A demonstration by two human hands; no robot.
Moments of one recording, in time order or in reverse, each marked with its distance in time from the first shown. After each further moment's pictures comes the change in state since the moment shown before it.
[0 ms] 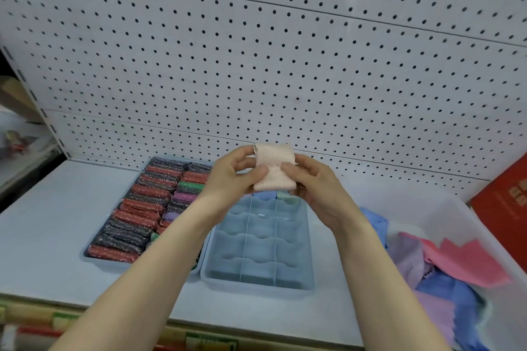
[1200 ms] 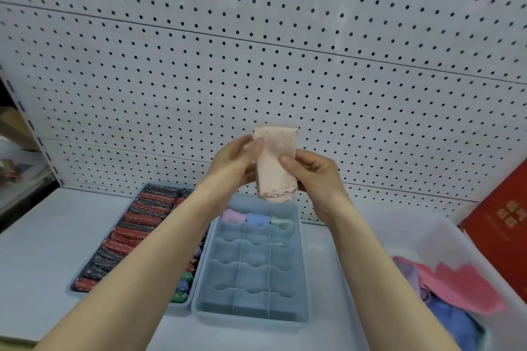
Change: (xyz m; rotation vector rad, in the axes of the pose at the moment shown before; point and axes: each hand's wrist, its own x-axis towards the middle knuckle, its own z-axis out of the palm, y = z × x) left_hand 0.032 0.049 0.012 -0.073 -0.016 0.040; right_hand 0.015 -0.048 0.001 0.009 0.079 -0.235
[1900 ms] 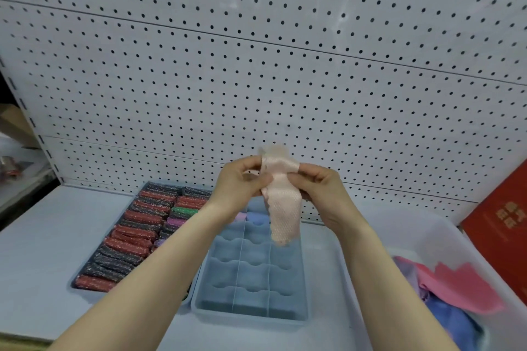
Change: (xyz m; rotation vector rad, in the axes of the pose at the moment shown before) left_hand -0.007 -0.025 0.009 0.183 0.055 0.039; right_hand -0.001 0.022 -0.021 -0.080 -0.023 0.059
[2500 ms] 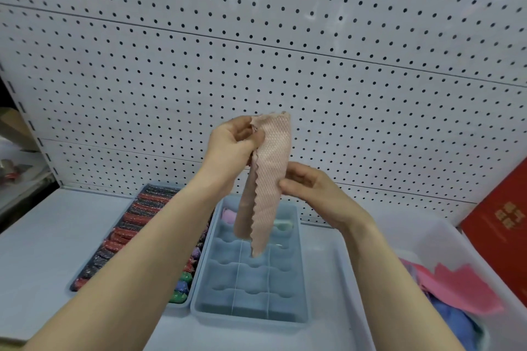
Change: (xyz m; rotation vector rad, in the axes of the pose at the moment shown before) left_hand 0.015 0.055 -0.005 -0.066 0.060 0.151; right_hand 0.000 -0.011 -0.007 -0.141 -0.347 -0.022
